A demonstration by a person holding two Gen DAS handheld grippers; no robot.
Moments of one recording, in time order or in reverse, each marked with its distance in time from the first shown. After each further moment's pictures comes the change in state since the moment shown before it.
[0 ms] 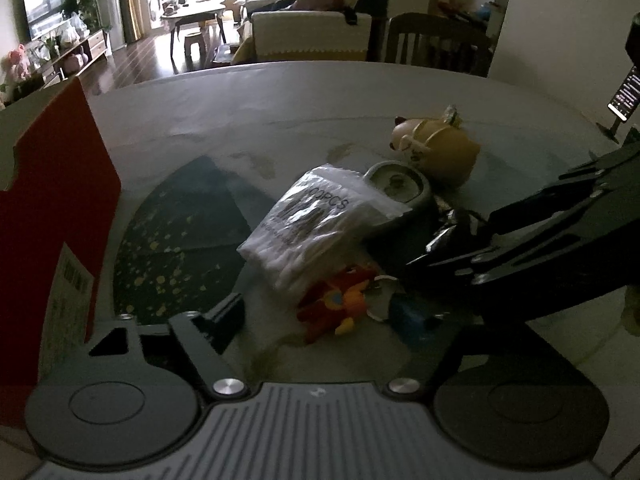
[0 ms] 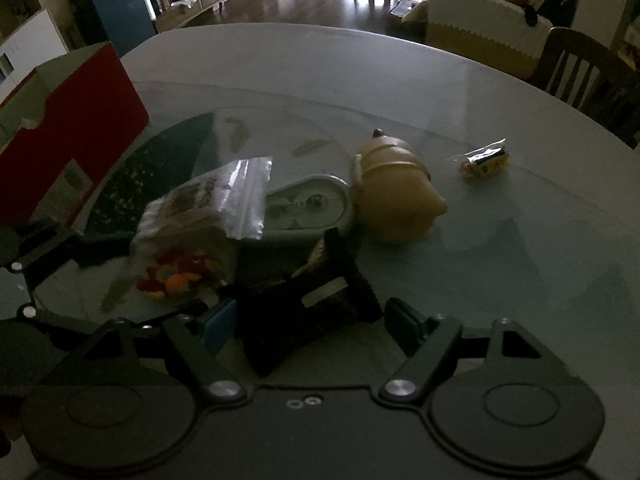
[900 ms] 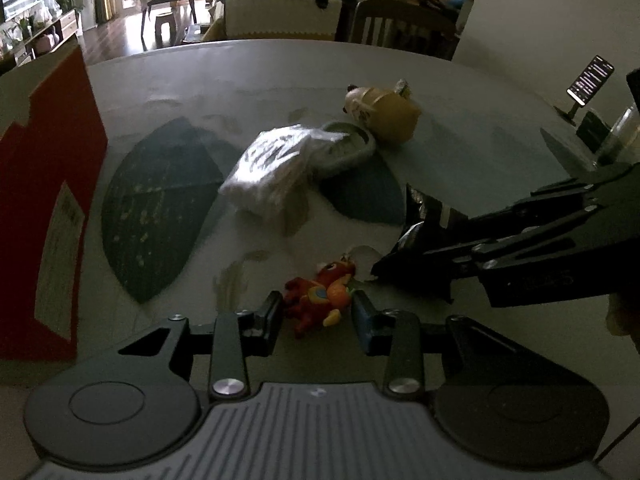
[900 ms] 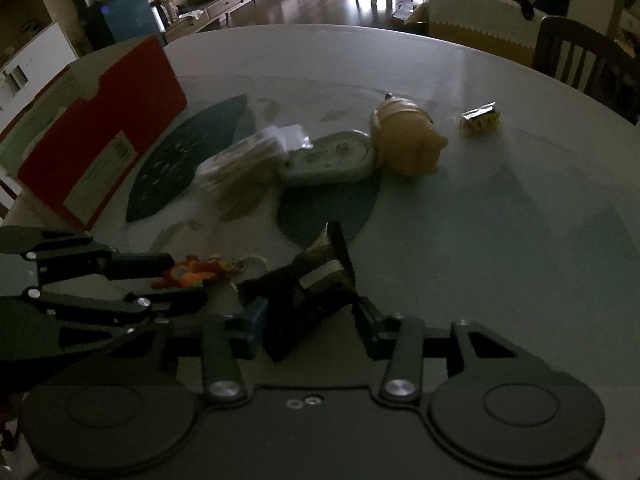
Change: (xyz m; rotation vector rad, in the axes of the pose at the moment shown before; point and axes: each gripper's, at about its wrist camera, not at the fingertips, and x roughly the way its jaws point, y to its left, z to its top) left arm -0.039 -0.002 -0.035 -0.001 0.063 -0.118; right arm -0.038 0.013 -0.052 0.030 -0.024 0.043
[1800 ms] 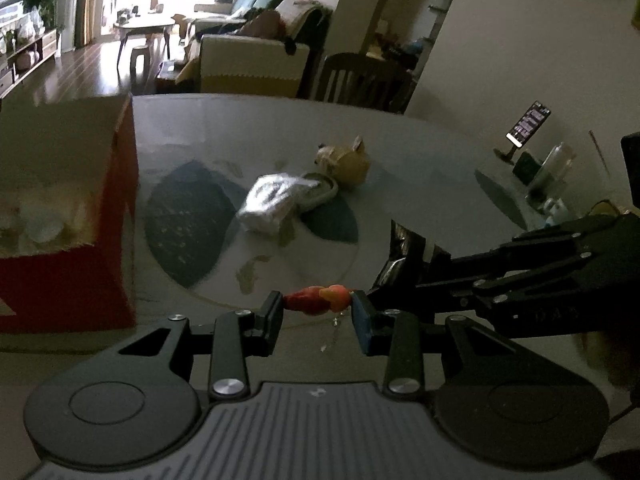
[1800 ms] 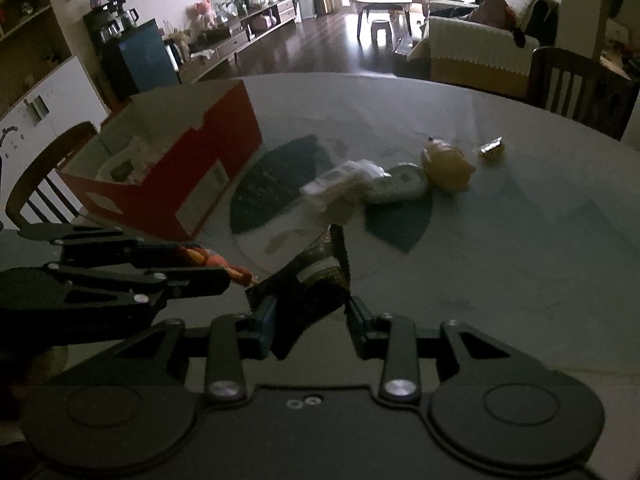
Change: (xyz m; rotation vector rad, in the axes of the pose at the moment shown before) left arm -0.108 0.032 -0.025 0.002 -0.147 -0.150; right arm -0.089 0.080 -0.026 0.035 -0.129 0.017
